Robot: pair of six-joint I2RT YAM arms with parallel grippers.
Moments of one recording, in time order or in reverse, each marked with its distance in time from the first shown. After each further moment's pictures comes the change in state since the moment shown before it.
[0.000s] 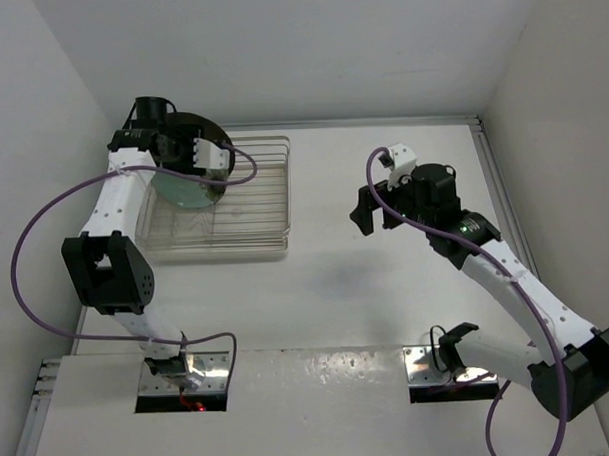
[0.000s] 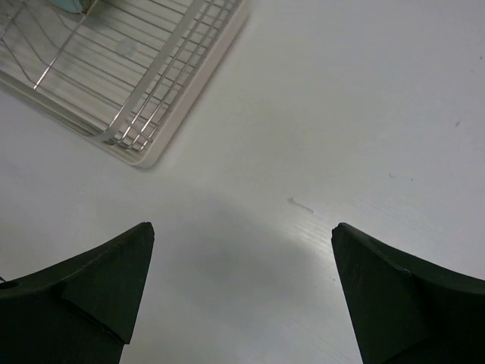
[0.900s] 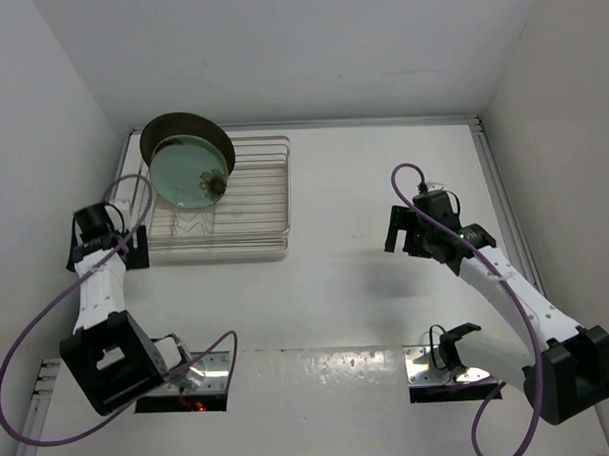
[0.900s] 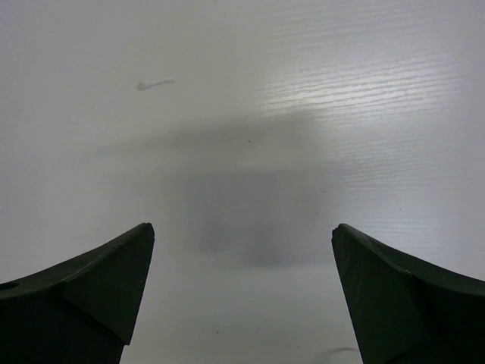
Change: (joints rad) left arm 0.478 -0.548 -0.818 0.283 -0.342 -1.313; right arm -0.123 0.004 -0.190 -0.262 0.278 0.388
